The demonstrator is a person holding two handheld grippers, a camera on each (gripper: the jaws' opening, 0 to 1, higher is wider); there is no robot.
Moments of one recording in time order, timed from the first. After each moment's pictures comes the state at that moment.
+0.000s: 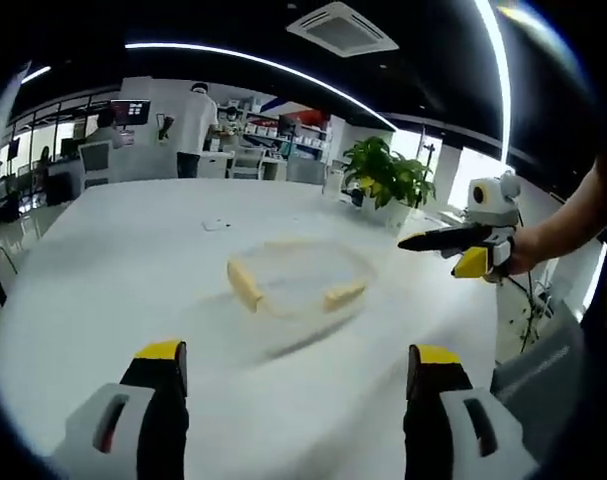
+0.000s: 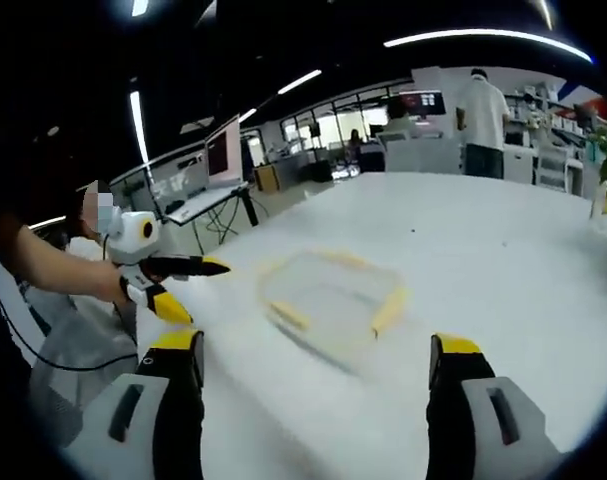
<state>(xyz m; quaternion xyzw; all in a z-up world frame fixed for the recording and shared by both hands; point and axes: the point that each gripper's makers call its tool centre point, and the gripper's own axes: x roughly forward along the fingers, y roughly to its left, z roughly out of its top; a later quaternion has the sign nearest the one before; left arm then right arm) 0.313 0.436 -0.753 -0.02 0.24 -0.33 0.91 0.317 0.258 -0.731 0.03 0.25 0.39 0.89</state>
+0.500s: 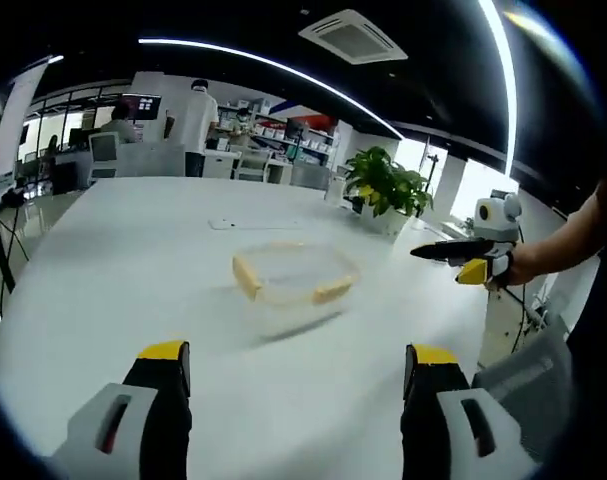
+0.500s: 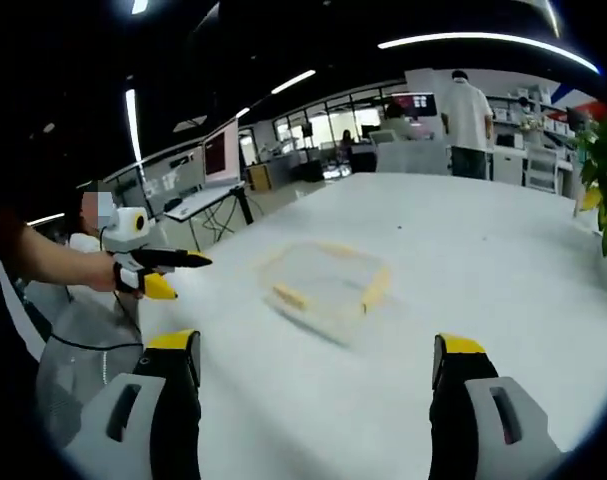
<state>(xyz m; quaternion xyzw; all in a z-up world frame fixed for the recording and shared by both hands) 0.284 0.452 -0.734 -0.05 0.24 -0.32 0.91 0.287 0.233 -0.715 0.02 0.25 0.37 0.90</state>
